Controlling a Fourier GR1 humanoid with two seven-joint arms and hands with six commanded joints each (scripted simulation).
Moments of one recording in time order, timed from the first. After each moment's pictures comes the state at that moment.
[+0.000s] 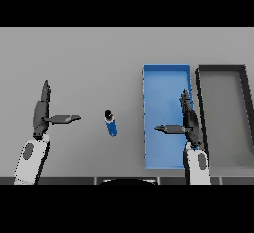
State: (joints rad) left arm -0.11 0.43 -0.16 -1.48 0.24 0.26 0.01; right arm 0.00 0.00 0.00 -1.57 0.00 0.00 0.00
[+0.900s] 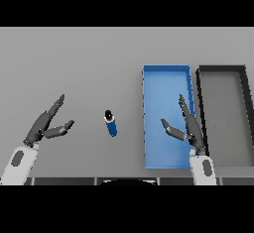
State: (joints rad) left arm -0.02 0.64 -0.26 -1.54 0.24 -0.12 -0.18; right arm 0.08 -0.12 0.10 -1.69 0.14 0.07 -0.05
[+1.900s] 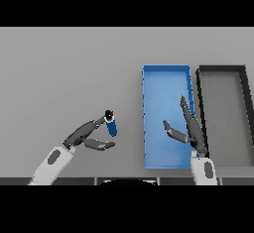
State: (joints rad) left arm -0.13 0.42 -0.54 -1.53 0.12 -0.23 -0.01; right arm 0.11 -0.12 0.09 -1.71 0.12 0.08 -0.10
